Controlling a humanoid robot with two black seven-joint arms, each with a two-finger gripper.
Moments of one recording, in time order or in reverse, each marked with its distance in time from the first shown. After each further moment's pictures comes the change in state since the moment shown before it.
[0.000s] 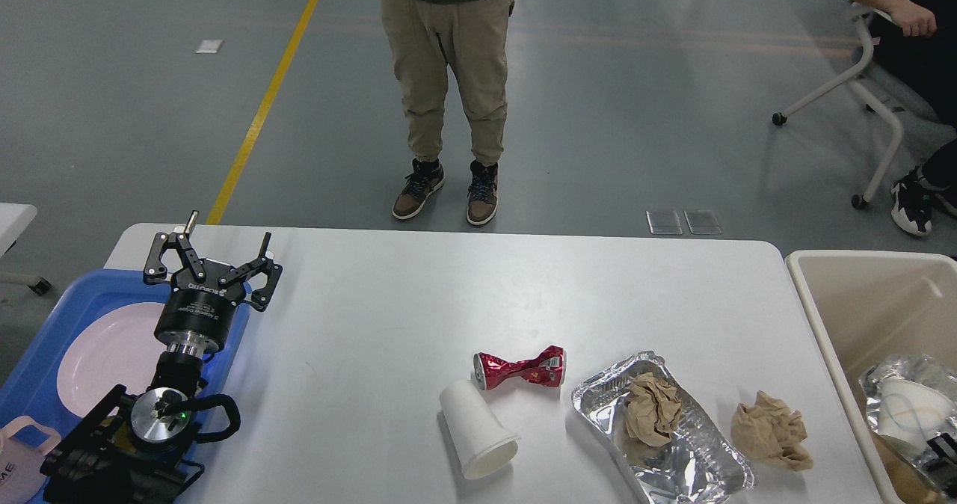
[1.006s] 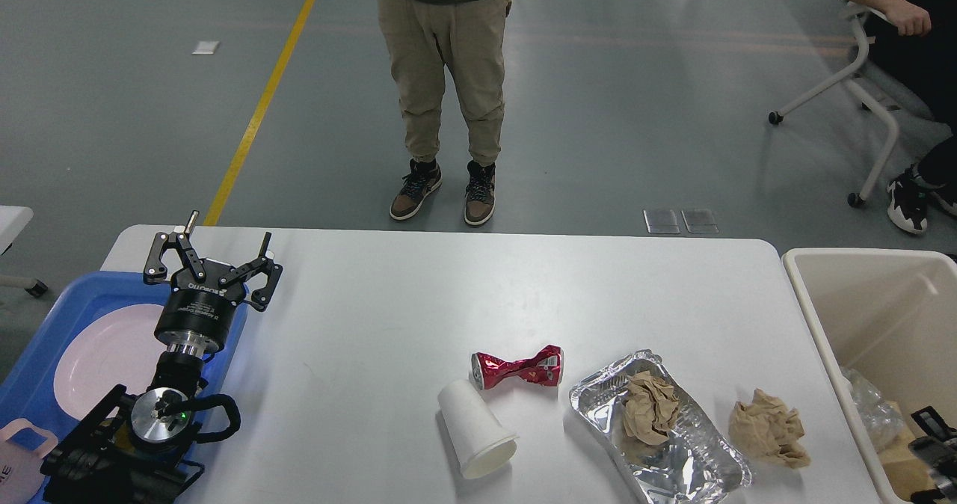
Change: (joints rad) left arm 0.000 0.000 0.000 0.000 0.000 0.000 0.000; right arm 0.070 -0.023 -0.010 0.075 -0.003 -0.042 -0.011
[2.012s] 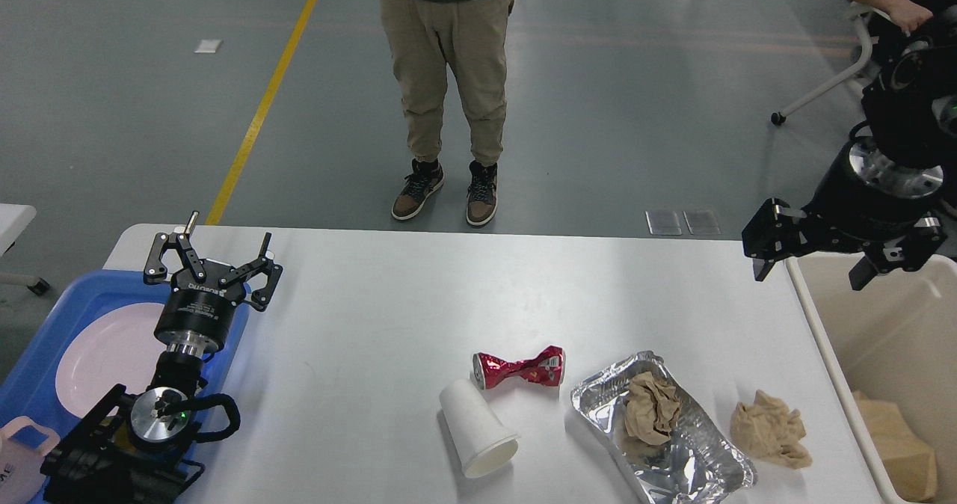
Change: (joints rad) left arm 0.000 0.000 0.000 0.000 0.000 0.000 0.000; right arm 1.699 0.043 -0.829 1.203 -0.055 0.959 -0.071
